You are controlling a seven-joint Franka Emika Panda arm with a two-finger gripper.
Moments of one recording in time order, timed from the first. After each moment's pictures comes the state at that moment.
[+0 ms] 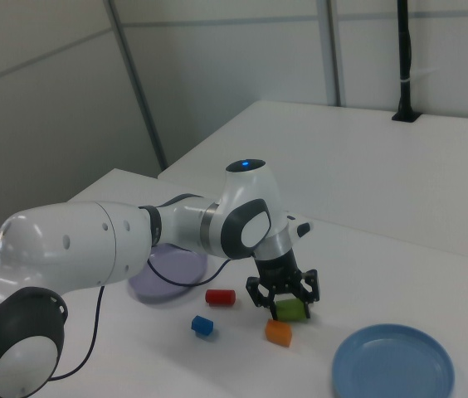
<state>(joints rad) -0.08 0.59 0.03 -1.53 -0.17 2.10 -0.47</state>
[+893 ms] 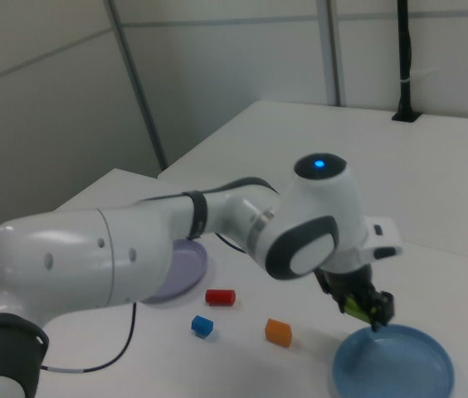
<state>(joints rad) -0.22 0.52 -0.12 -1.53 0.10 2.19 -0.21</state>
